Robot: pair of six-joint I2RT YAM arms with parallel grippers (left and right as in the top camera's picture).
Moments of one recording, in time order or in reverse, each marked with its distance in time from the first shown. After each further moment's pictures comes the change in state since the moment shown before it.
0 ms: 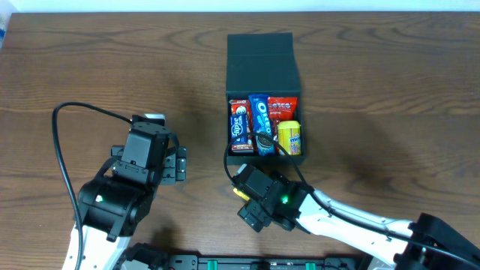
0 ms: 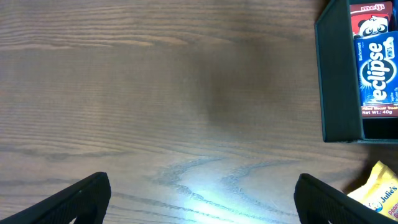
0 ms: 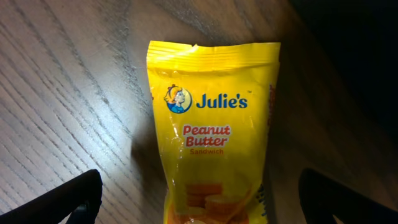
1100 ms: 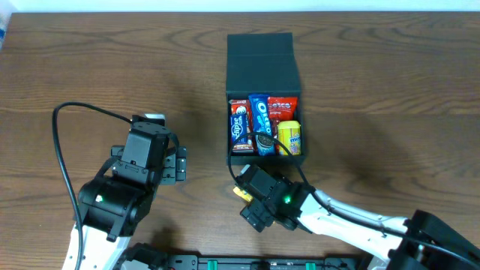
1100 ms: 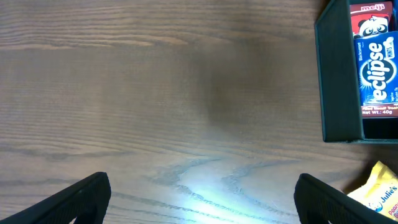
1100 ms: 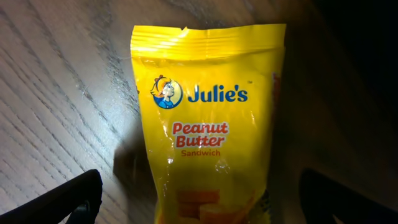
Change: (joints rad) left arm 0.000 0.000 0.000 0.000 0.000 0.000; right arm -0.023 0.014 -0.051 0.068 -0.025 0.002
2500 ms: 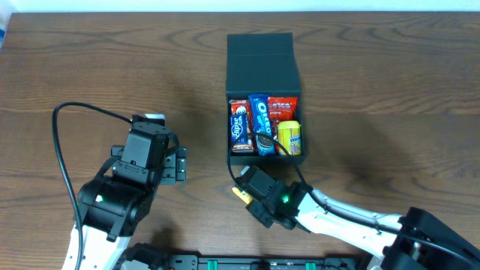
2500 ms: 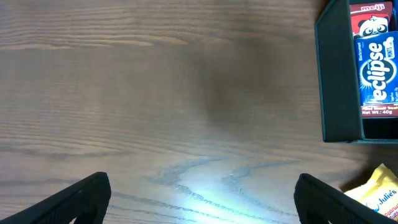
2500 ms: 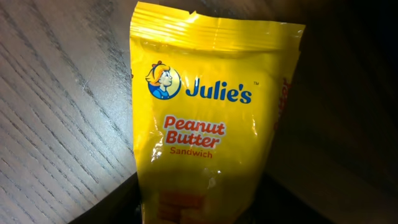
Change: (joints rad) left arm 0.000 0.000 0.000 0.000 0.000 0.000; right arm 0.000 0.023 -0.001 0.004 -0.020 0.007
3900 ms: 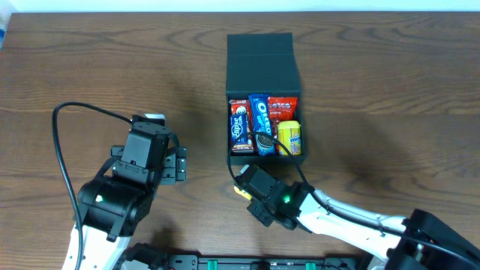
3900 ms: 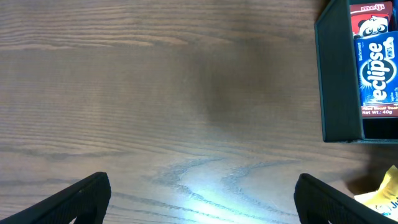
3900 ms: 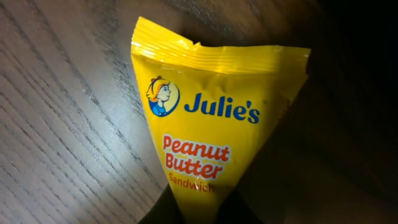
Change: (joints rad) left arm 0.000 0.000 0.000 0.000 0.000 0.000; right arm 0.000 -0.020 0.000 0.006 0.002 0.000
